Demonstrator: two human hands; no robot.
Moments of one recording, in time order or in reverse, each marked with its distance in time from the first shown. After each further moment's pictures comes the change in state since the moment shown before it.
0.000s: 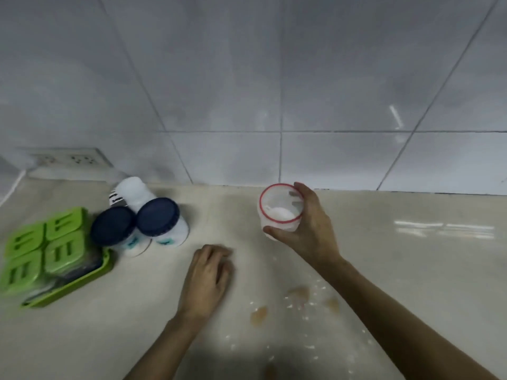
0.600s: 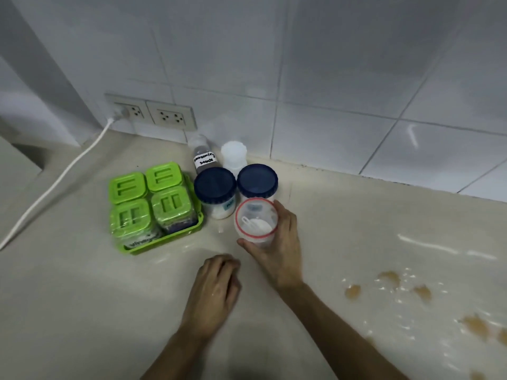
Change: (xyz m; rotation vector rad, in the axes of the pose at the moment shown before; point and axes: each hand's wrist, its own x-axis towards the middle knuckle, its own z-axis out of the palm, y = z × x) left_hand -0.103 -0.141 -0.076 0.034 0.076 0.057; right_hand -0.084 -0.141 0.208 0.052 -0.035 0.007
